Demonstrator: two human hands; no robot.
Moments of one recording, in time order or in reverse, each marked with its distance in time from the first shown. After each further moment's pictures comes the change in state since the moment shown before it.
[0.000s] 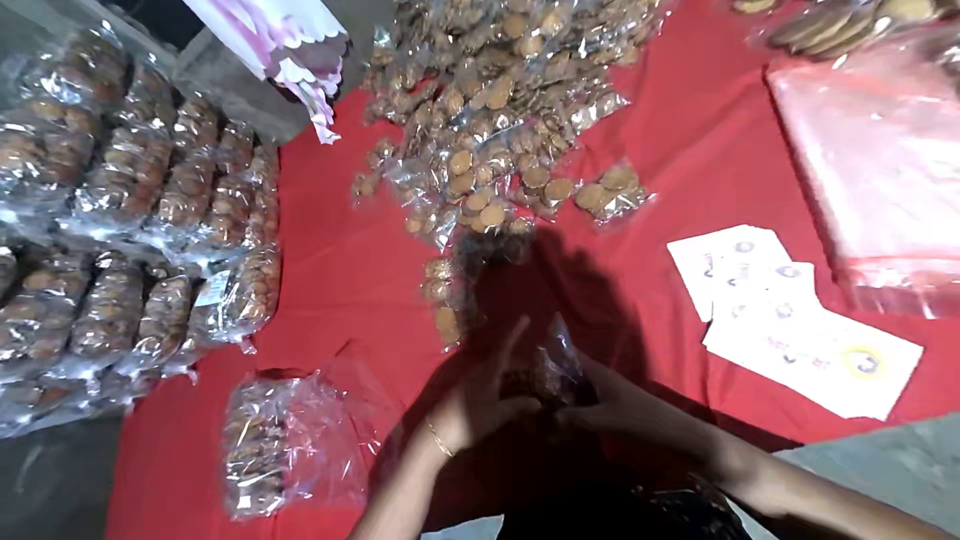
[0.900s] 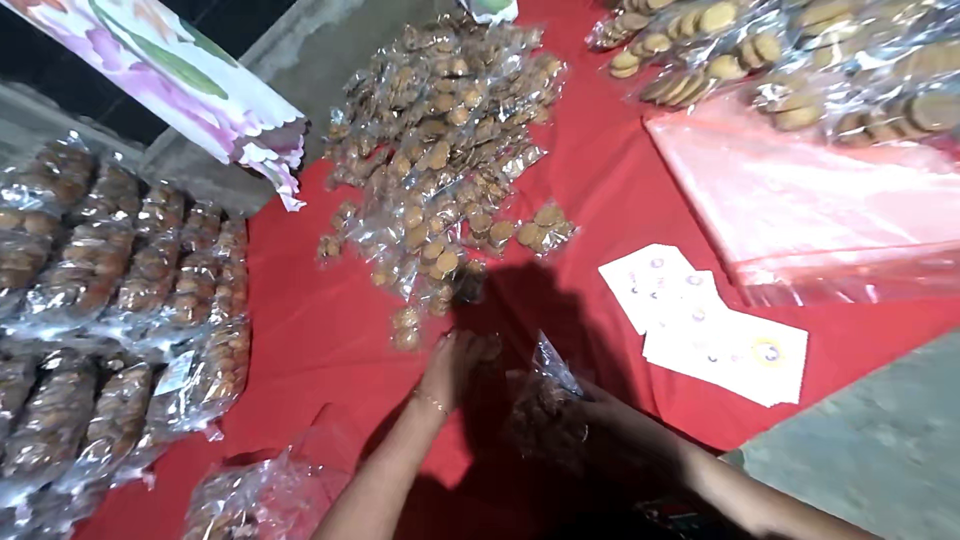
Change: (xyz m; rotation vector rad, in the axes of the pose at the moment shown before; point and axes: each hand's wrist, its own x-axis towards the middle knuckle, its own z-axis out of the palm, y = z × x) left_hand 0.089 -0.052 -0.010 0.825 0.074 0.210; right_hand -0.025 0.021 -0.016 0.627 0.185 0.056
